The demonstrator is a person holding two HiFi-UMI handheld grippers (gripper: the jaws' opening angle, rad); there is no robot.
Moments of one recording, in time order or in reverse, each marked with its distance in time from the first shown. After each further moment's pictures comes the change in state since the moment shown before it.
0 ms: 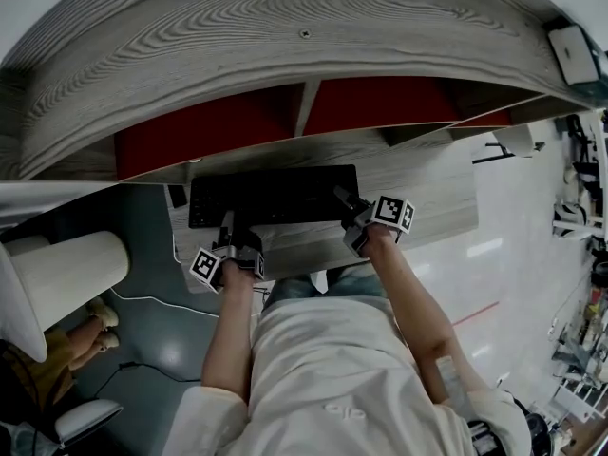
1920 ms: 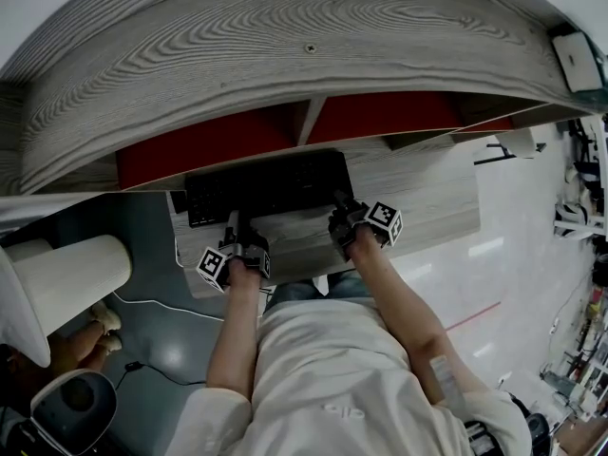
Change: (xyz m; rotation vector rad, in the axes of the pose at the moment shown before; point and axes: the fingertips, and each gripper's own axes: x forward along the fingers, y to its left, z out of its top) left arm 0.016 0.016 -0.007 -0.063 -0.015 0.073; right arm 0.018 -0.047 -0.007 0.391 -0.207 -0.083
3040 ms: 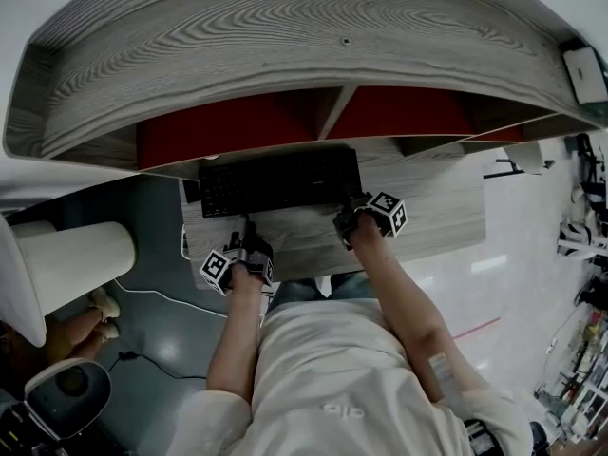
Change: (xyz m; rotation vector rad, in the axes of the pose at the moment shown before) left arm -0.034 0.009 0.009 -0.026 -0.002 0.030; right arm 0.018 -0.012 0.008 0.030 -0.053 -0.177
